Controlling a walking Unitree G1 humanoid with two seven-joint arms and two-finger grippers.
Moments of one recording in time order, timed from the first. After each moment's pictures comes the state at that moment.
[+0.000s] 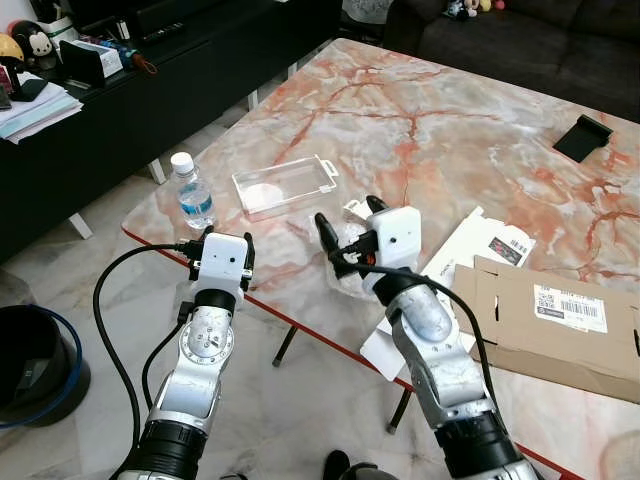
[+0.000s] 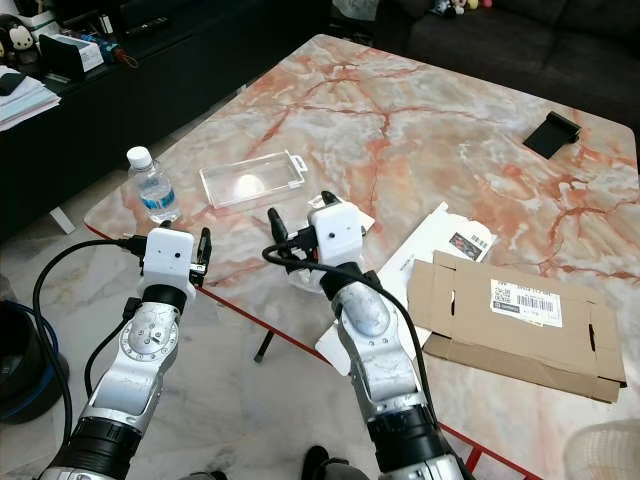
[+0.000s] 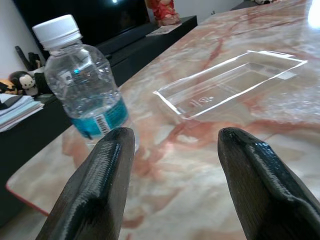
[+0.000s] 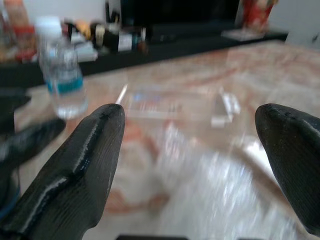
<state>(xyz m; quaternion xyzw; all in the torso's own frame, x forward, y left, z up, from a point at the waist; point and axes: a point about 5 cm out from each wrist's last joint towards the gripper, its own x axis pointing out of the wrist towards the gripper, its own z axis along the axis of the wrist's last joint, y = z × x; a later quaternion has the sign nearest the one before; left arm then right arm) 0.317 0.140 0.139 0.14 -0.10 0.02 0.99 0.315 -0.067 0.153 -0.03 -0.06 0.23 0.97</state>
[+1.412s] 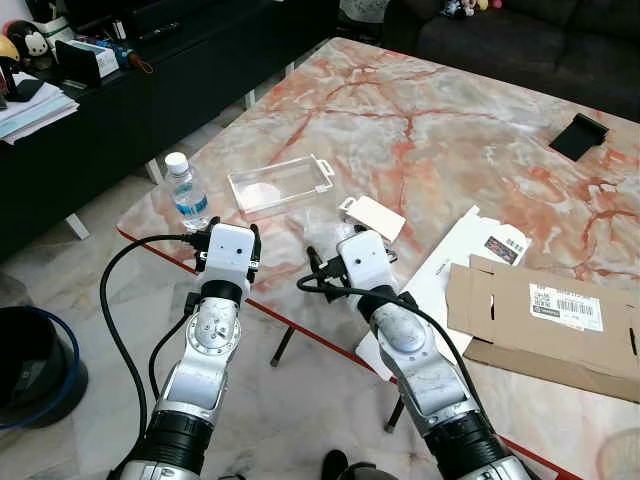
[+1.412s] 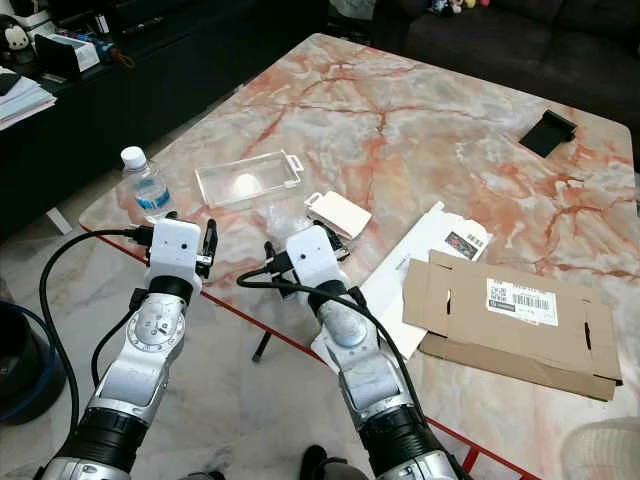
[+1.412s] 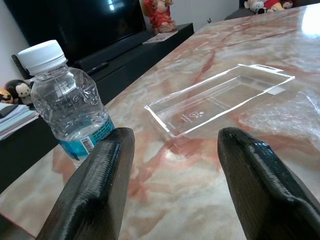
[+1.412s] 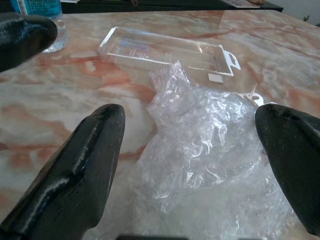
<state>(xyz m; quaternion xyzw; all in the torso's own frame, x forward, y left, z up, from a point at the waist) 0.323 0.134 0.149 0.14 -0.11 0.02 0.98 0.320 -0.056 0.126 -0.11 -0.01 0.19 0.97</state>
